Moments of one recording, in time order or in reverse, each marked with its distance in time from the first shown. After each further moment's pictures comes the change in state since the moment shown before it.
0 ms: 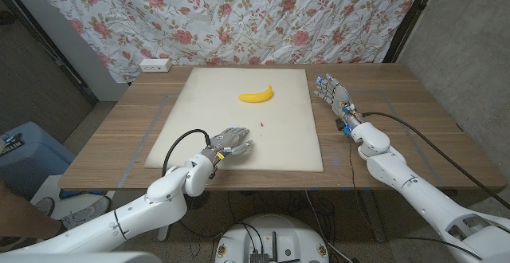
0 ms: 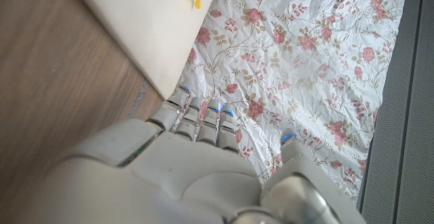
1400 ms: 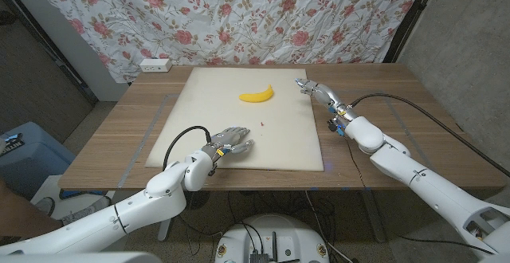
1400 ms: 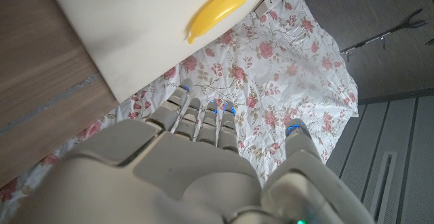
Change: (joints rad) left arm -0.041 0.015 0.019 0.013 -0.013 -0.020 -0.051; left_hand 0.000 0.000 0.000 0.000 0.000 0.011 0.000 -0.004 0.004 -0.002 0.002 0.008 -0.001 -0.012 -0.002 0.005 -0.002 0.013 0.002 0.008 0.001; right arm 0.033 -0.123 -0.112 -0.149 -0.478 -0.025 -0.138; right_hand 0.076 -0.034 0.022 -0.080 -0.008 0.009 -0.034 0.005 0.002 -0.040 0.000 -0.008 -0.005 -0.018 0.011 -0.008 -0.042 -0.020 0.009 -0.004 0.000
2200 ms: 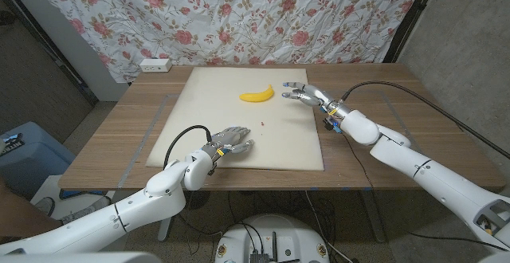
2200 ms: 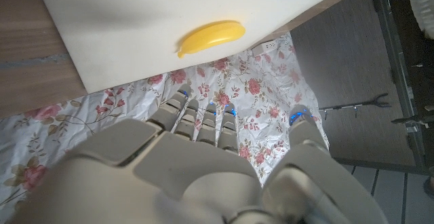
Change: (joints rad) left arm -0.009 0.002 0.008 0.014 0.017 -0.022 -0.013; left_hand 0.000 0.000 0.003 -0.003 0.007 -0.004 -0.004 -0.004 0.000 0.001 -0.001 0.003 0.000 0.000 0.000 0.000 0.000 0.009 -0.002 0.004 0.000; right arm 0.037 -0.075 -0.057 -0.153 -0.213 -0.137 0.033; right_hand 0.142 -0.040 0.035 -0.040 0.008 -0.028 -0.002 0.000 0.005 -0.048 0.038 0.000 0.003 -0.043 0.043 -0.007 -0.030 -0.072 0.032 -0.015 0.000
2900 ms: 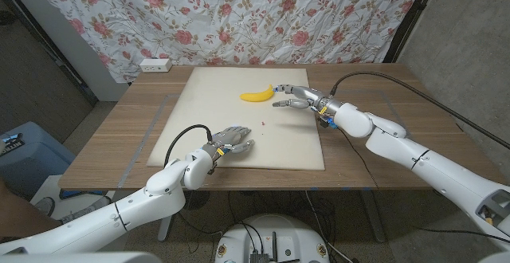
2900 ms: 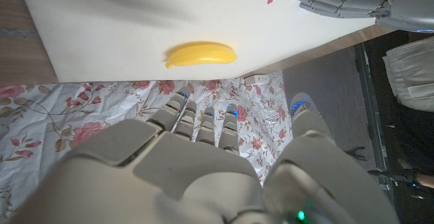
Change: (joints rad) left arm -0.006 -0.004 -0.002 0.015 0.005 -0.027 -0.011; left_hand 0.000 0.000 0.005 -0.005 0.000 0.000 0.000 -0.003 0.000 0.003 -0.003 0.000 0.001 0.000 0.000 0.000 0.000 0.000 0.000 -0.001 0.000; right arm 0.068 -0.028 -0.069 -0.092 -0.140 -0.112 0.096; right_hand 0.112 -0.043 0.031 -0.001 0.023 0.005 -0.032 0.007 0.005 -0.050 0.007 0.000 0.000 -0.027 0.016 -0.004 -0.016 -0.020 0.013 0.000 -0.002
